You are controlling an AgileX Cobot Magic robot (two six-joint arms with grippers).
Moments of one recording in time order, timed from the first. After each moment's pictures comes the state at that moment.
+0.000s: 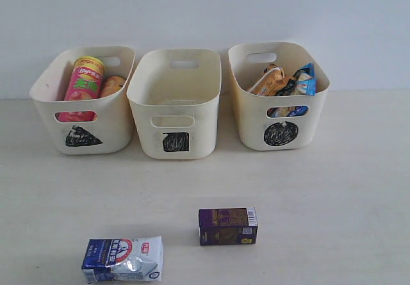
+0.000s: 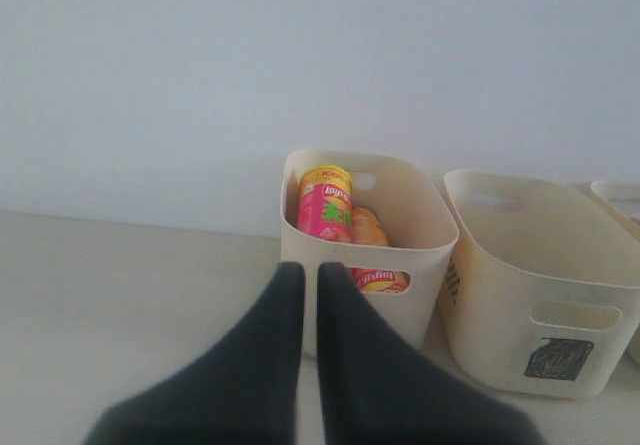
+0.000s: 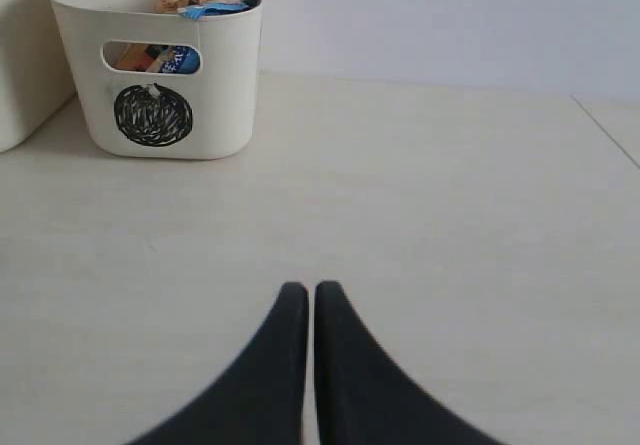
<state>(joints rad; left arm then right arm) -0.02 0.21 -0.25 0.18 0.17 -0.27 0.03 0.00 0.00 0.02 0.33 -0.09</state>
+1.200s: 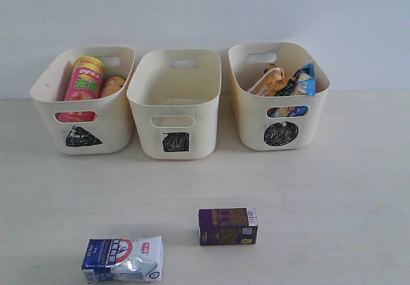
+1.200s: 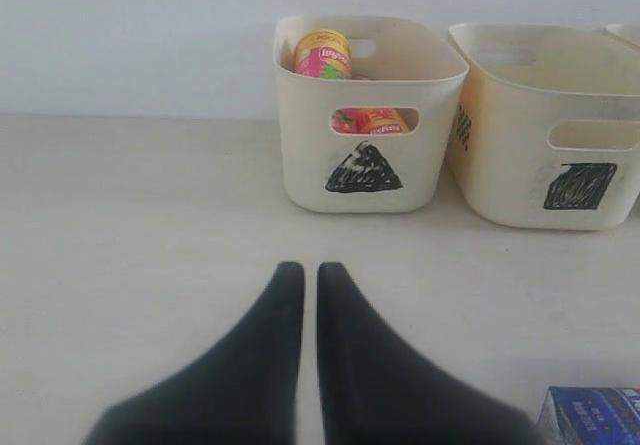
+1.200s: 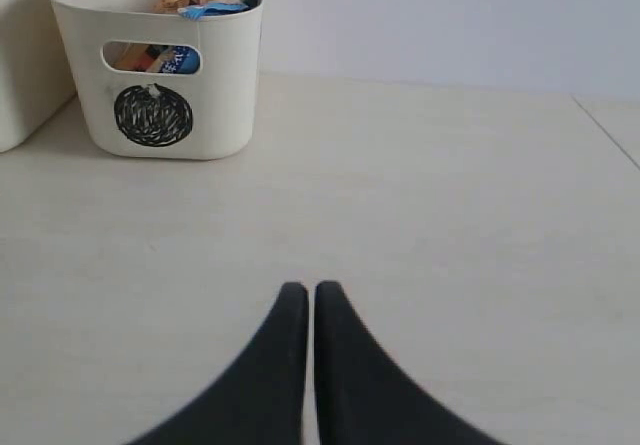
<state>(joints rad) -0.02 0.00 0.00 -0.02 0.27 0.00 0.03 0.00 0.00 0.02 0.33 -0.09</state>
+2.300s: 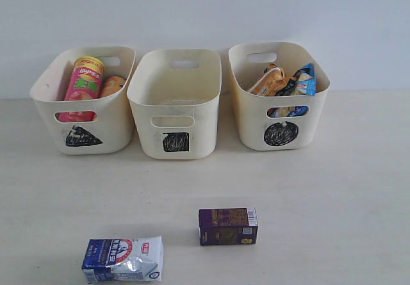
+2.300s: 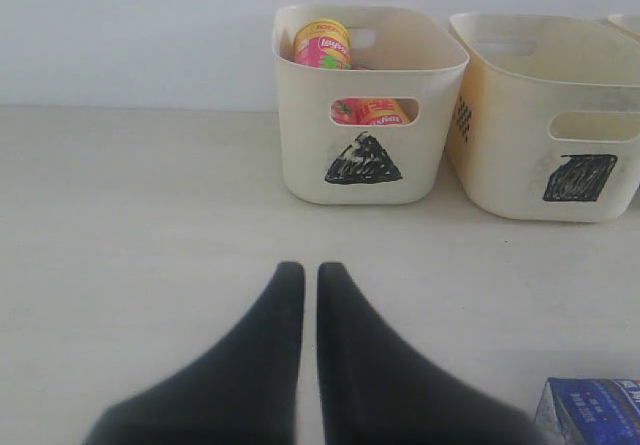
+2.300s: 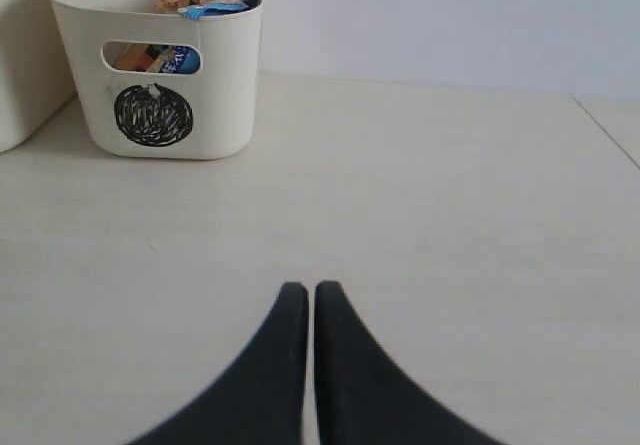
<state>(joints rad) -0.02 0.00 0.00 -0.02 0.28 0.00 0.03 0.00 0.00 0.02 0.33 -0.09</state>
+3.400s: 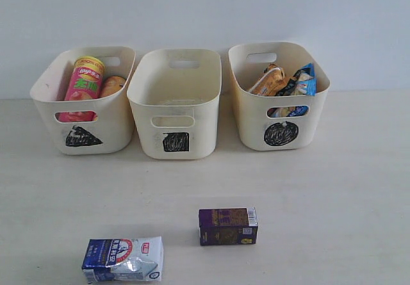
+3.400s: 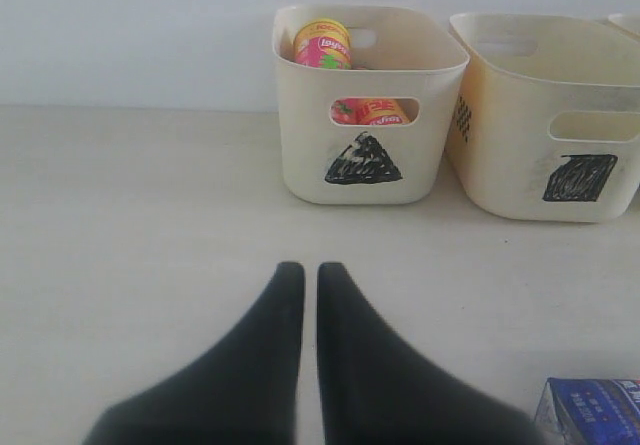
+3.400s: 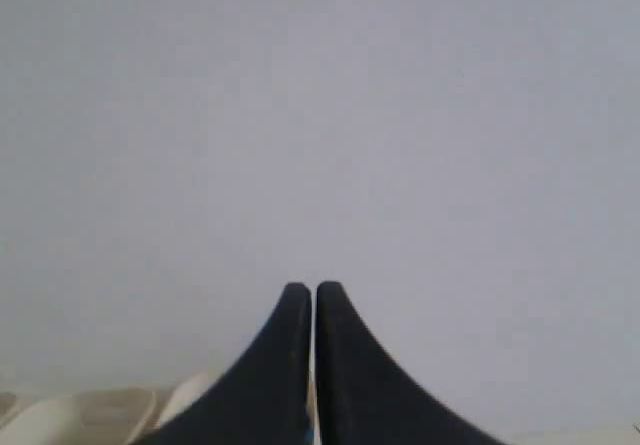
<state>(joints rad) -0.02 0.00 0.00 -0.02 0.28 0.00 0.03 0.36 -0.48 -0.14 -0.05 0.30</state>
